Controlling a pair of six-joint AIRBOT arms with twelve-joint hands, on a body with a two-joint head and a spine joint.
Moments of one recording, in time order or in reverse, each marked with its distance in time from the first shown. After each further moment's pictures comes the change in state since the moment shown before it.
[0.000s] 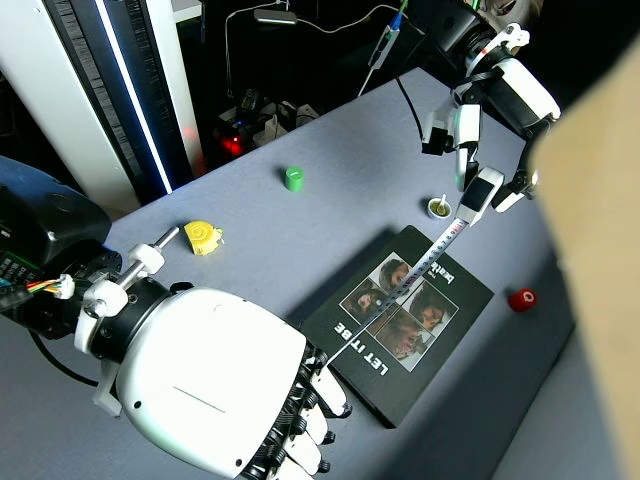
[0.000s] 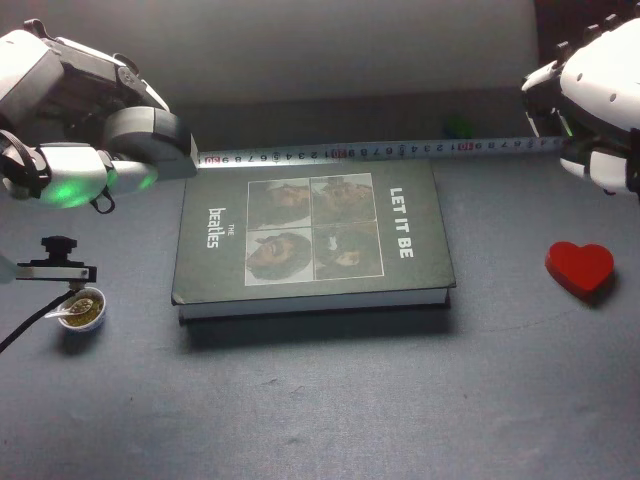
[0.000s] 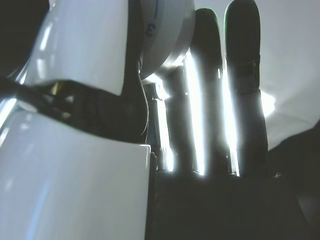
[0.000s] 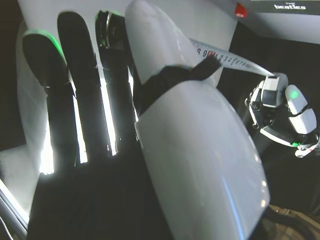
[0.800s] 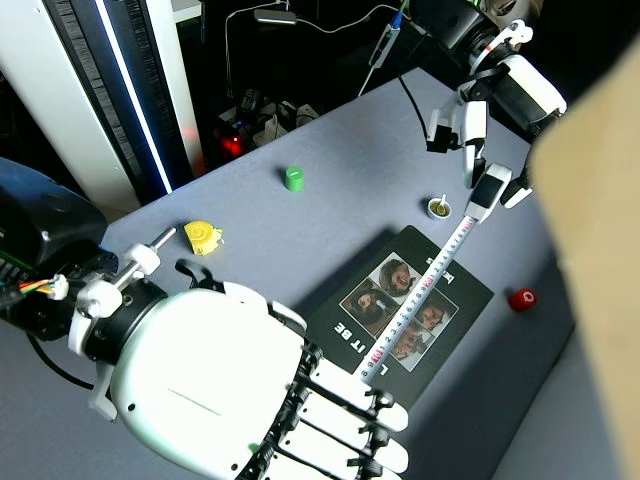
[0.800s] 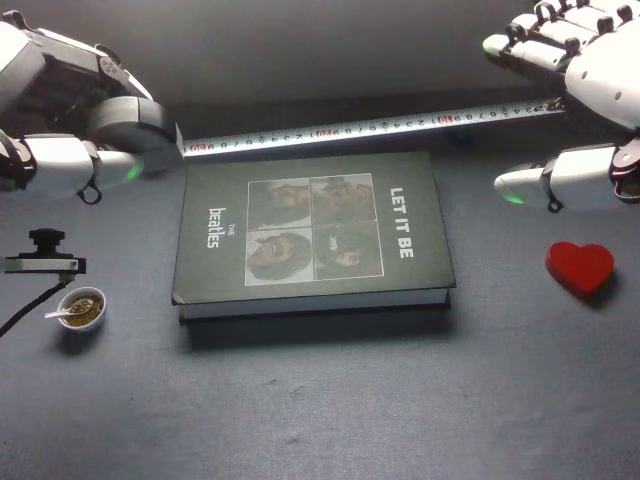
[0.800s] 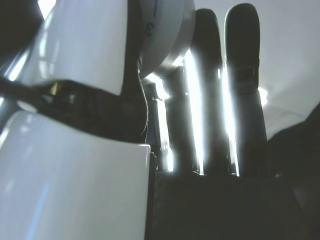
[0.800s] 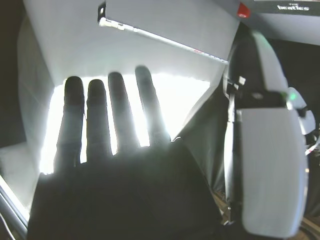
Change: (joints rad) left arm 0.000 0.011 0.000 -0.028 -0.020 0.000; right arm 0.002 0.021 -0.029 -0.011 0.005 0.002
